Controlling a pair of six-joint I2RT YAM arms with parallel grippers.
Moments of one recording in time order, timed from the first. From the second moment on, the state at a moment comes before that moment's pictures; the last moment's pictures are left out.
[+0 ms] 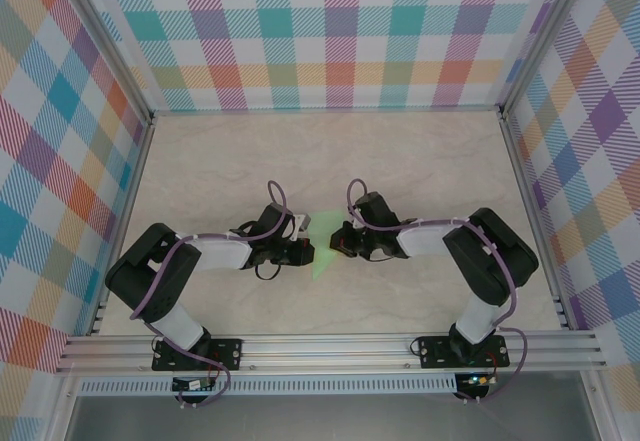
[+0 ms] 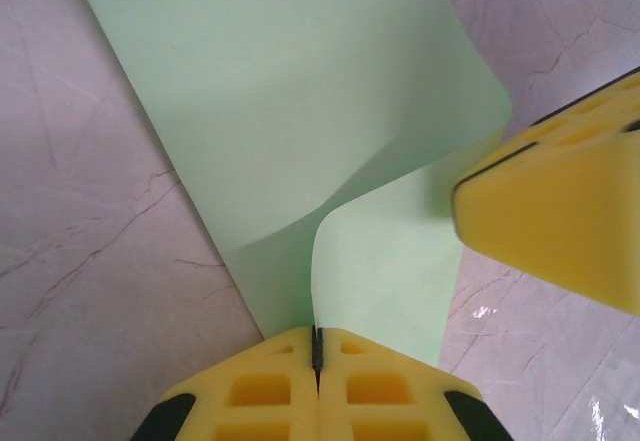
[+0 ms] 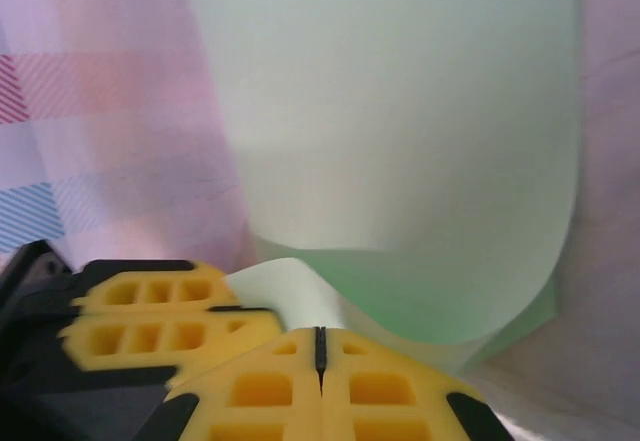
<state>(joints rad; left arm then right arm) -0.62 1.62 0.63 0.05 0.38 -0.50 0.67 1.73 0.73 0.13 -0.49 0.98</state>
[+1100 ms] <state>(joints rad) -0.62 1.62 0.64 0.05 0.38 -0.50 0.58 1.80 0.84 -0.05 -0.50 0.91</state>
